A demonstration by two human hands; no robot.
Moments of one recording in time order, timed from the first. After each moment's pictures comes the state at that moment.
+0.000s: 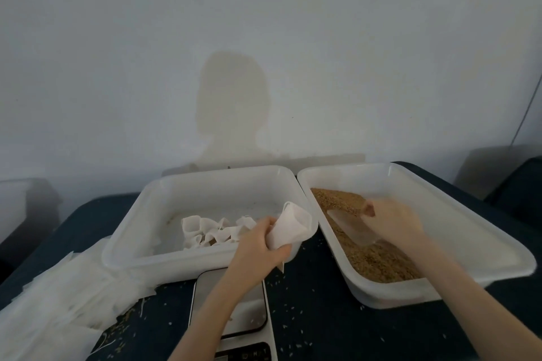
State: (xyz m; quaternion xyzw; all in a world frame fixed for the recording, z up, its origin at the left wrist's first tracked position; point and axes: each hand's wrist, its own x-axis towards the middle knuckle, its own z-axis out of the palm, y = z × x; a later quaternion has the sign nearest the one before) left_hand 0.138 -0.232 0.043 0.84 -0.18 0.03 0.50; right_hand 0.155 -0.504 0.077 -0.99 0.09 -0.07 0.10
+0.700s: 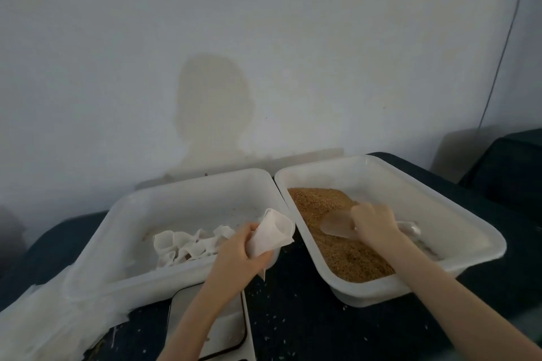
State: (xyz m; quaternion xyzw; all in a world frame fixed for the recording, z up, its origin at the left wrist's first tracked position) left_hand 0.145 -0.243 0.044 0.87 -0.21 0.07 0.45; right_hand 0.168 -0.519 0.055 -0.99 0.08 -0.01 -0.14
